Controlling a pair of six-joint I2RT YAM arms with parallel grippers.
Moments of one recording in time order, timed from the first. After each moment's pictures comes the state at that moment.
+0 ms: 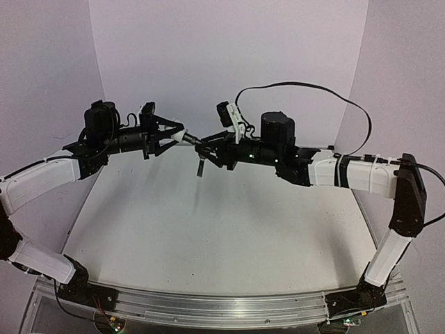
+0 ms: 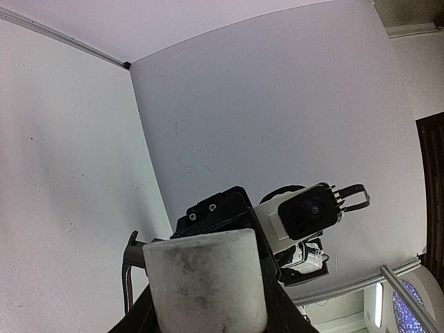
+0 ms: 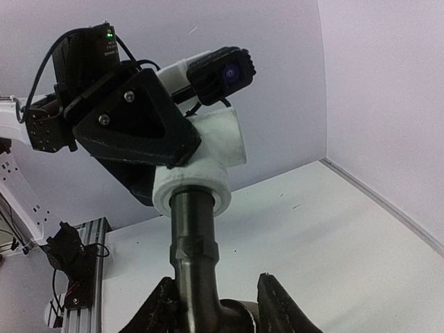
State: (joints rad) left arm -0.51 1.31 1.08 0.18 0.74 -1.17; right arm 0.84 1.75 1.37 0.32 -0.45 0.14
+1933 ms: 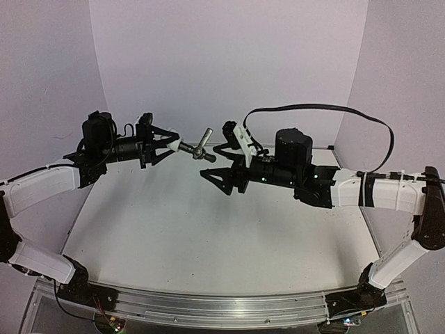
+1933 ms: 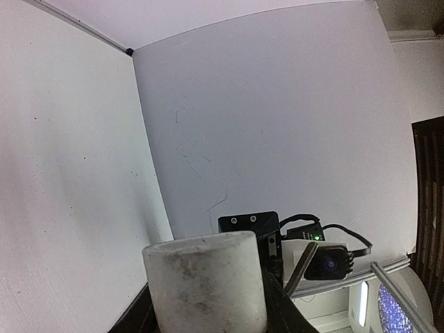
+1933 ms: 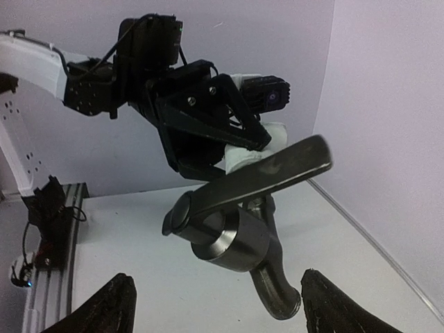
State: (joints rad) left arm -0.46 1.29 0.95 0.29 0.81 -1.24; right arm 0.94 1.54 1.13 0.34 -0.28 -0.12
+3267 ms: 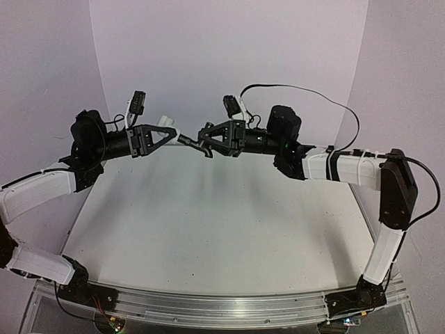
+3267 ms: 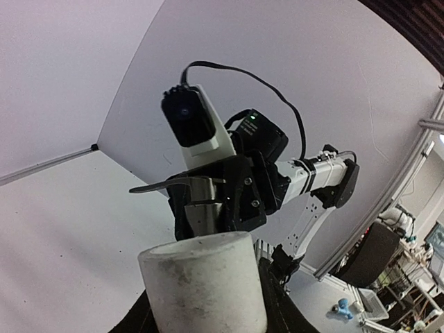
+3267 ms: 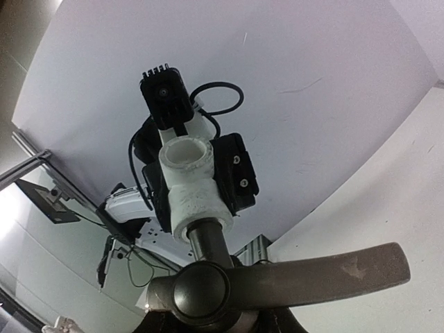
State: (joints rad) left arm -0.49 1.23 0.92 0.49 0.89 -0.62; right arm 0.75 1.84 1.42 0.60 -0.84 0.97
